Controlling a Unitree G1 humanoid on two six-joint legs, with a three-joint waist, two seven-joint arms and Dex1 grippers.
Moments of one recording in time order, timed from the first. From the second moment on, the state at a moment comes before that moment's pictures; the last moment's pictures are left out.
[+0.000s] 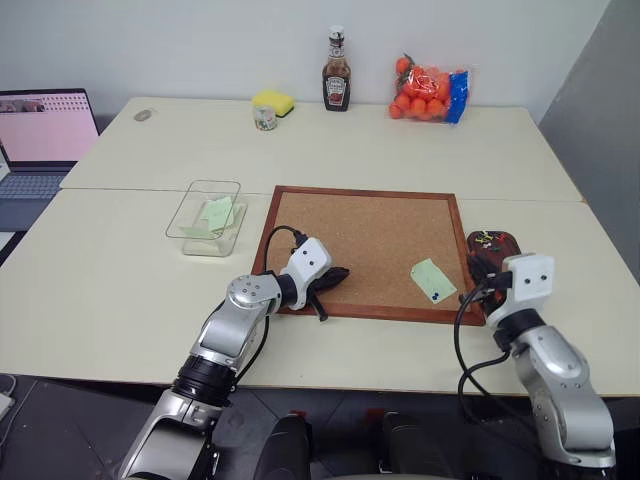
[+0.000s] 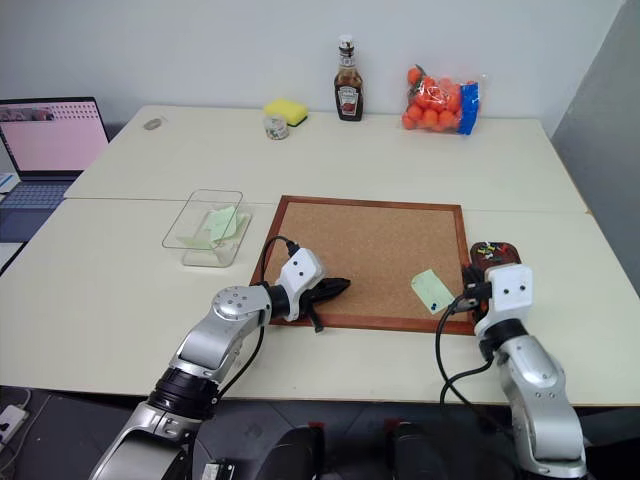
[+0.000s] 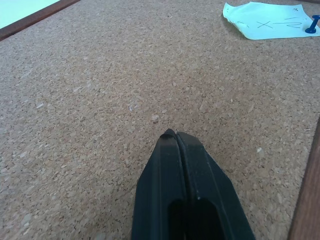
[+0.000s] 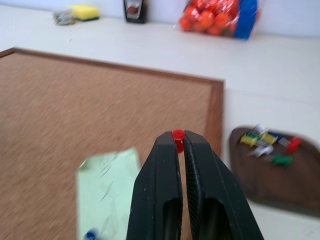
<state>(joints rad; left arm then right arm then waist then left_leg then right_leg) -0.43 0.35 -0.25 0.12 -0.07 0.30 -0.78 0.03 -0.28 -0.17 -0.46 0.18 0.39 0.24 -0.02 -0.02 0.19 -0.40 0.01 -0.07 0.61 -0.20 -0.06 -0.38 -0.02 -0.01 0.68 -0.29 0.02</state>
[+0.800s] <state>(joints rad) -0.43 0.35 -0.26 0.11 -0.07 0.30 -0.77 -0.27 -0.39 -0.21 0.00 0.10 0.50 0.17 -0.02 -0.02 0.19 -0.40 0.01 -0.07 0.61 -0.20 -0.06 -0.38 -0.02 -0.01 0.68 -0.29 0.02</state>
